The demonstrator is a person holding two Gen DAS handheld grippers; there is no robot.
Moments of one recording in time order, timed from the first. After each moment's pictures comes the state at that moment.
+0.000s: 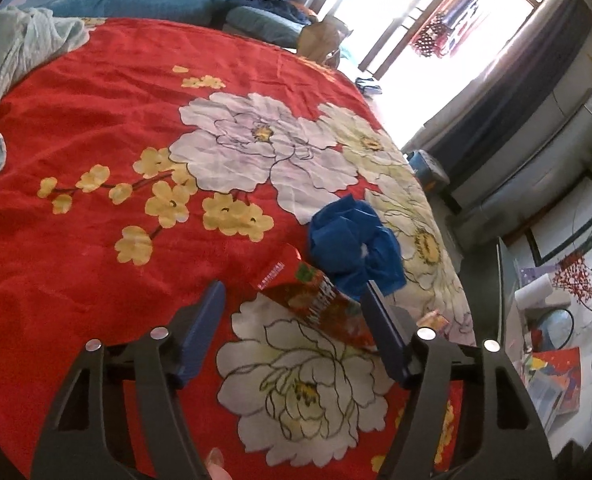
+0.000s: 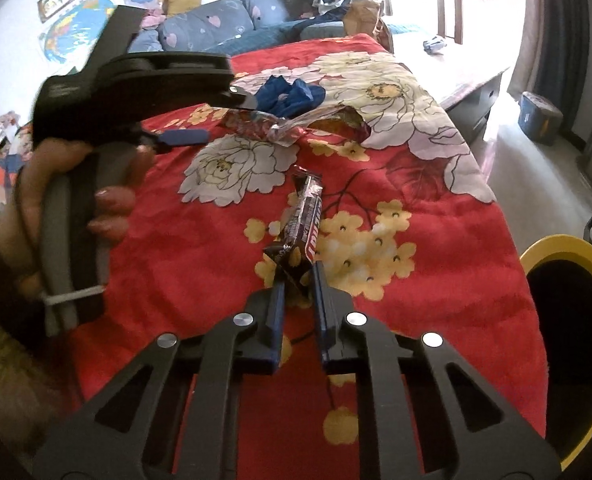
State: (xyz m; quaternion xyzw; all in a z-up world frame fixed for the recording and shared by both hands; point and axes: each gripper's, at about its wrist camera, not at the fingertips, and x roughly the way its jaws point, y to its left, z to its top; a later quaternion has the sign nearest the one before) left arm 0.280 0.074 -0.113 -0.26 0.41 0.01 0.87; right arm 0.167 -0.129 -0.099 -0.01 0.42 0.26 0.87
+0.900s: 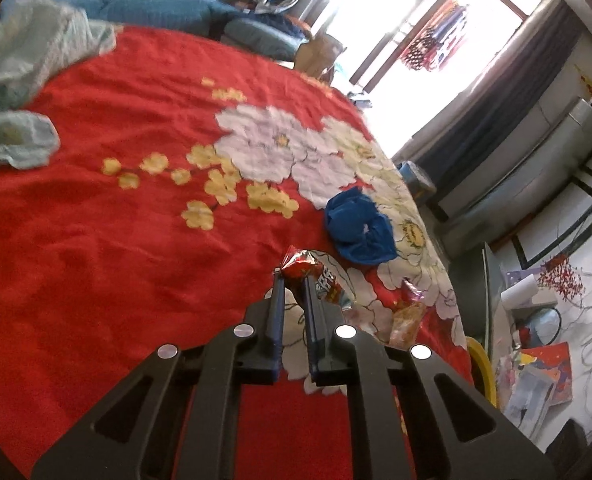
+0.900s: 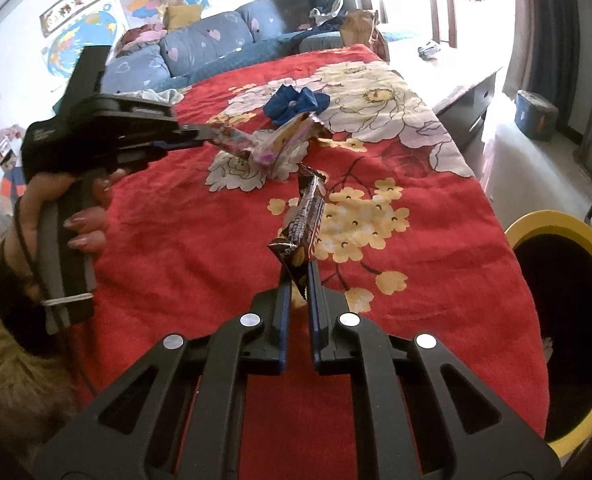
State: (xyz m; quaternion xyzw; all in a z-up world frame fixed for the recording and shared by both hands) left arm 0.217 0.094 -0.095 -0.26 0.38 0.00 0.89; right arm 0.135 -0.143 -0.088 0.02 0.40 0.26 0.88
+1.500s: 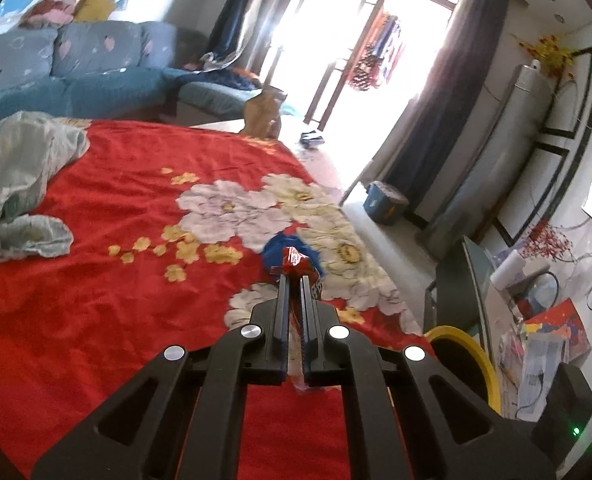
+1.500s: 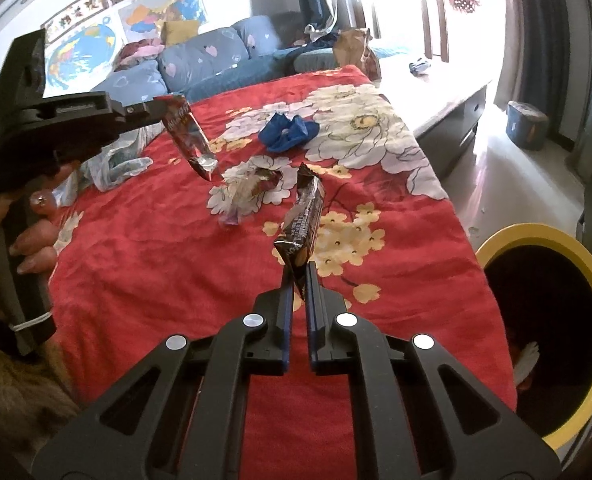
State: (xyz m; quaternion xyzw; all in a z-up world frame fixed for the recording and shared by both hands) left arm 0.164 0.061 -0.019 -0.17 0.30 -0.05 0.94; right arm 0.126 -0.159 -0.067 0.03 0.38 0.25 0.89
